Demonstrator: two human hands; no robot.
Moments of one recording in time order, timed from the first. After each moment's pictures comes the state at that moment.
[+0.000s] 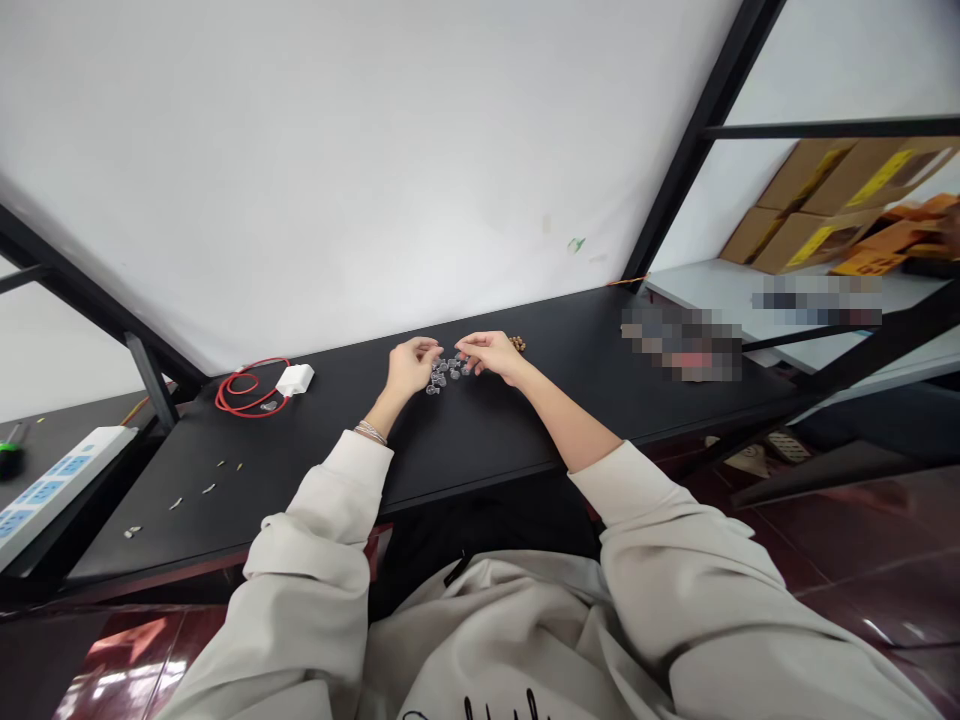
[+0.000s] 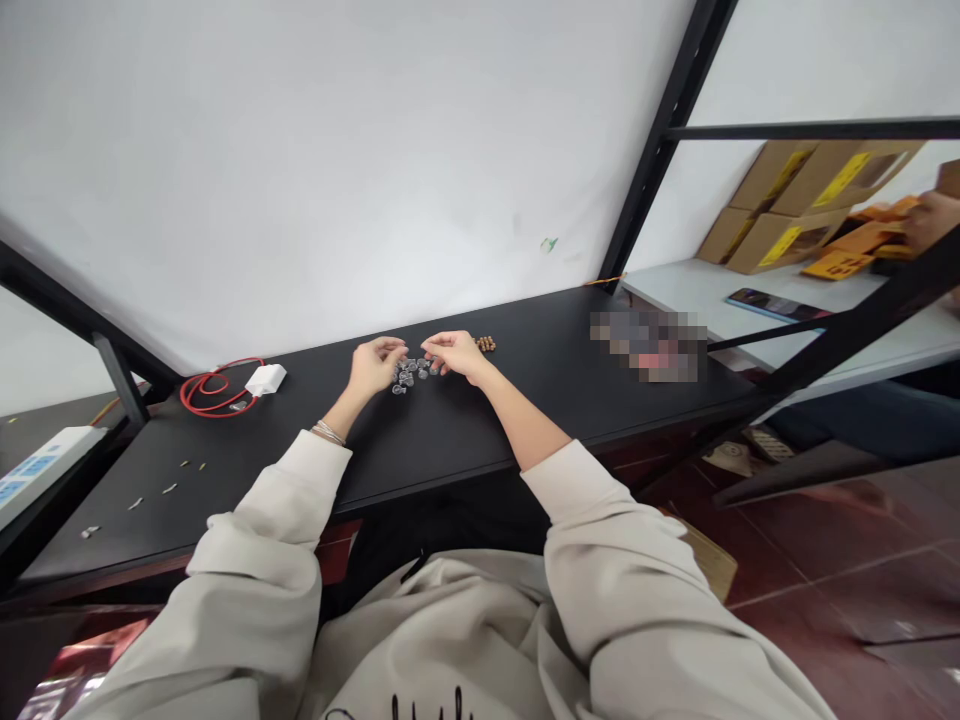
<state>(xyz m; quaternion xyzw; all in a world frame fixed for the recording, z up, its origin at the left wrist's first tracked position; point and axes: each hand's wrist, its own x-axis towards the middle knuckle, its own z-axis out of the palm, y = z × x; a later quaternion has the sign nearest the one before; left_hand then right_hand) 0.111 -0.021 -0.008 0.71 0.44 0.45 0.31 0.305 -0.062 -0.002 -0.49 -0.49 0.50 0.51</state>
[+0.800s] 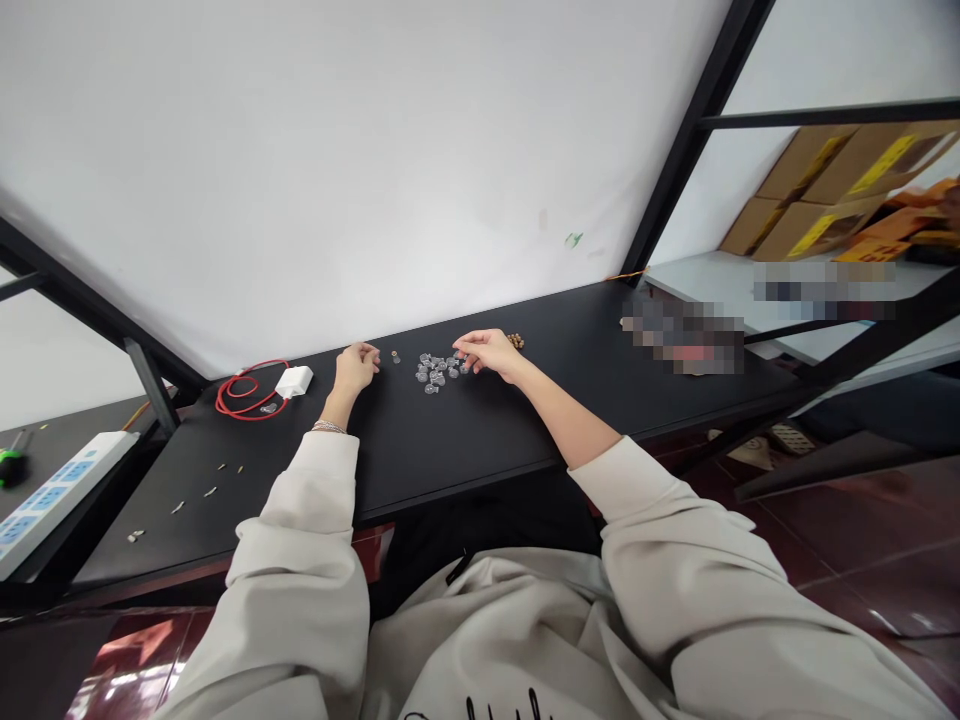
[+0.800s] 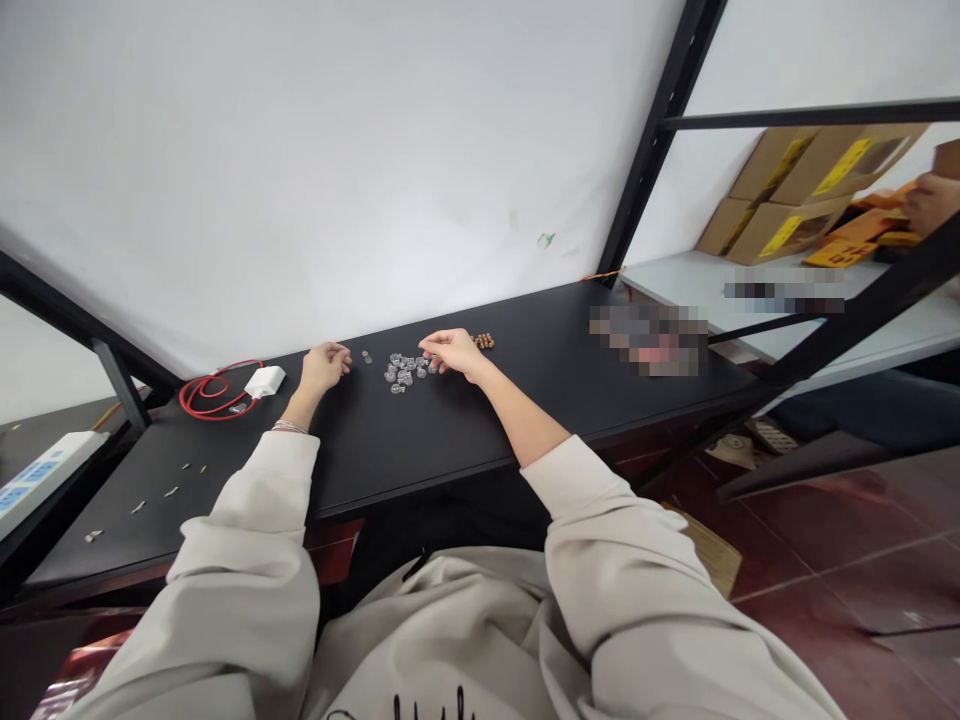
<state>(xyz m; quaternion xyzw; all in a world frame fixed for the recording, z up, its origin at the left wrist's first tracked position) 0.012 0.025 -0.014 0.68 0.59 0.38 0.22 0.303 -0.063 0.003 -0.50 -0.49 0.51 0.50</state>
